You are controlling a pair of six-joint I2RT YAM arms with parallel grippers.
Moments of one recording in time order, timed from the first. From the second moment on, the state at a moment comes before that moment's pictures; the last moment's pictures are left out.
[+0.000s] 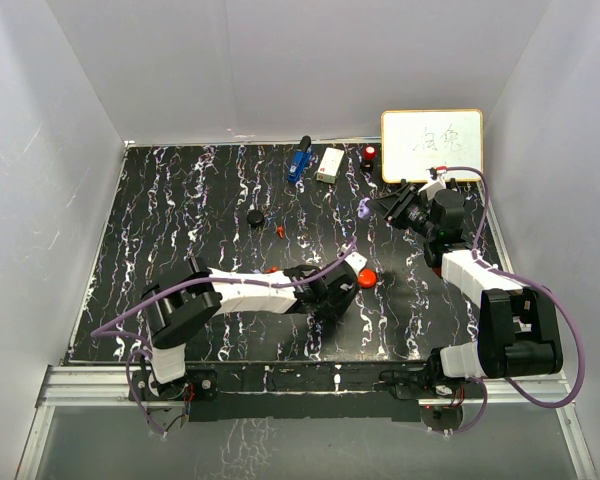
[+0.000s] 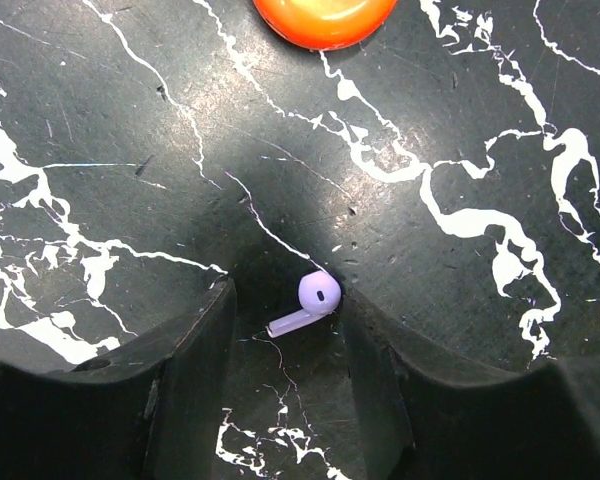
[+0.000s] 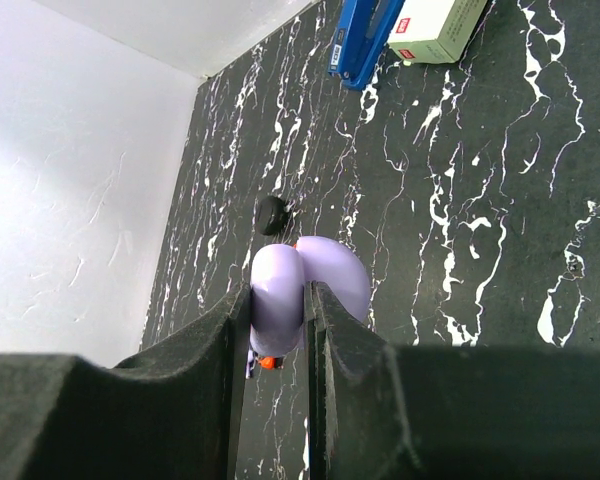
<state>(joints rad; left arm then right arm) -1.15 1.84 1.10 -0.20 -0.18 -0.38 0.05 1.36 0.66 0.49 -0.52 0.81</state>
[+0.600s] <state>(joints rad) -1.19 1.86 1.12 -0.22 -0.24 -0.37 0.04 1.36 0.66 0.49 -0.52 0.81</state>
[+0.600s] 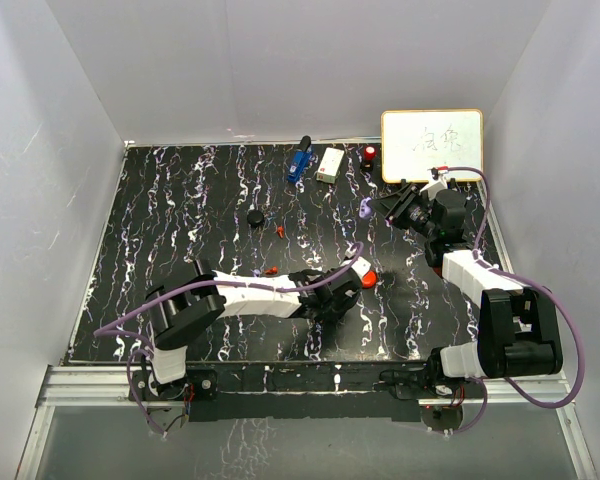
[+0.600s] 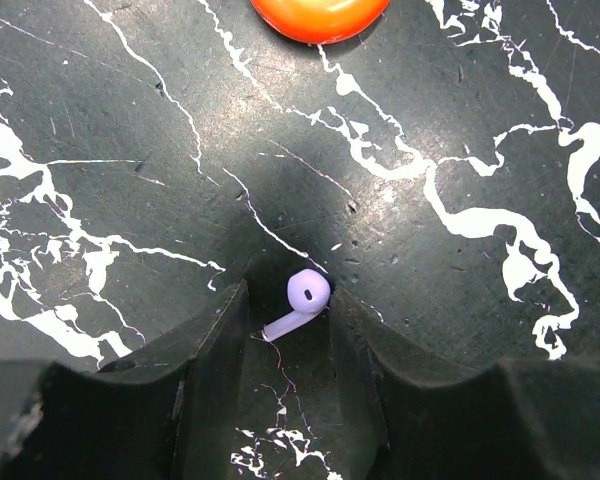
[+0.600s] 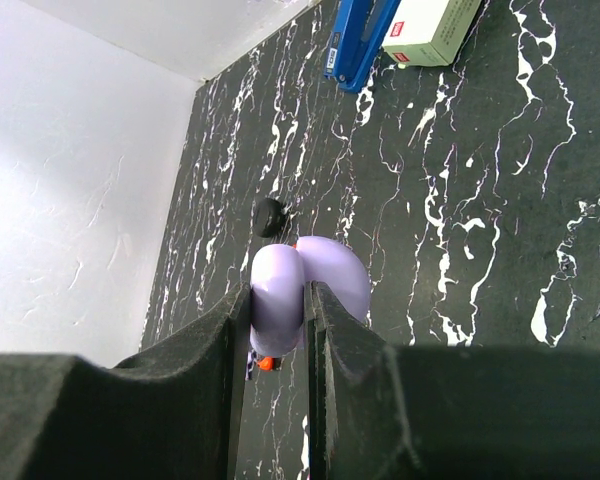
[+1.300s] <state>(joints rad) -1.21 1.88 1.14 -0.22 -0.25 -0.37 0.03 1.35 0.64 0.49 -0.53 0.81</state>
